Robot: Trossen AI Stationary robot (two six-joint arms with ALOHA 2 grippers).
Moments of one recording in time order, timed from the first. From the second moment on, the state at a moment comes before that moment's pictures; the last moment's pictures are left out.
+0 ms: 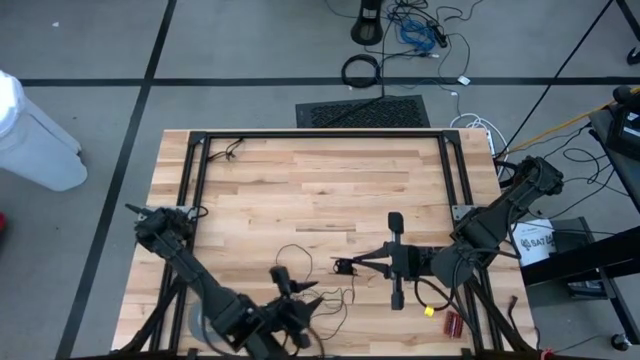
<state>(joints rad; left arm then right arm) -0.75 1.98 1.83 -0.83 -1.04 -0.50 0.67 1.36 1.35 -0.29 0.71 0.09</state>
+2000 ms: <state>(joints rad) -0.66 1.98 1.42 0.50 -1.00 0.28 0.67 1.36 1.35 -0.29 0.71 0.08</state>
